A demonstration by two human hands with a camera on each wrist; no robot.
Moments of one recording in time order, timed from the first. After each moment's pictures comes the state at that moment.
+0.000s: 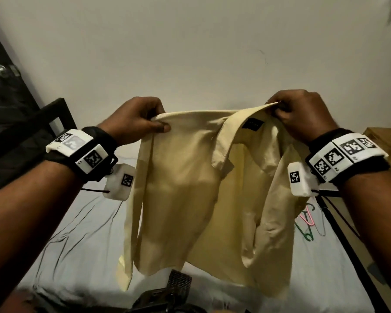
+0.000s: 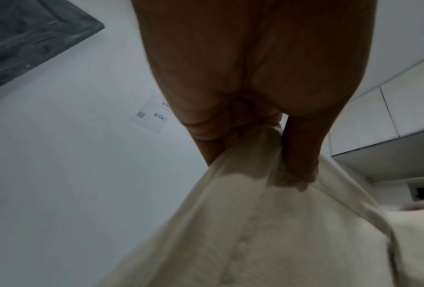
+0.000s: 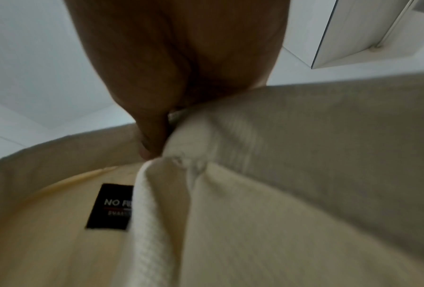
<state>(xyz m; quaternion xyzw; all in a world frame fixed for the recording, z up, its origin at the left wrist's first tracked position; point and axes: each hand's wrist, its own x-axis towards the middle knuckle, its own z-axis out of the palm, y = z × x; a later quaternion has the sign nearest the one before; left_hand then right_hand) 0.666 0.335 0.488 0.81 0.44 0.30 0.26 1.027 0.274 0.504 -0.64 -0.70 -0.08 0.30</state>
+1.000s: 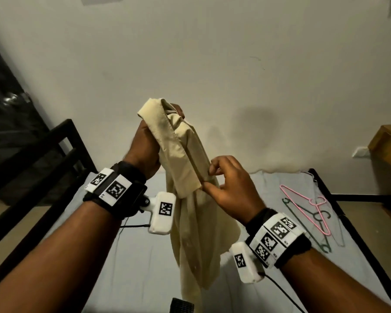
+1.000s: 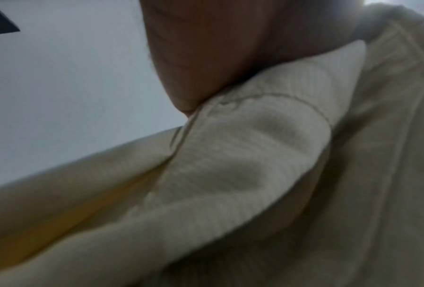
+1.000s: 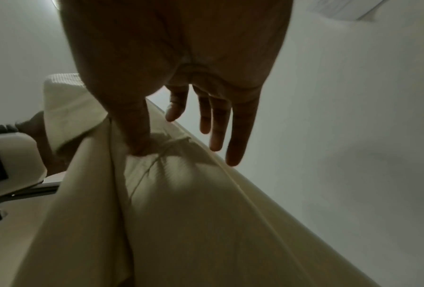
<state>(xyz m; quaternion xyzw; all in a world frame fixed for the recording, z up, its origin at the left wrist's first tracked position) 0.763 0.312 0.482 0.55 0.24 0.54 0.60 0.942 0.249 0.381 -0.53 -0.71 0.14 0.45</state>
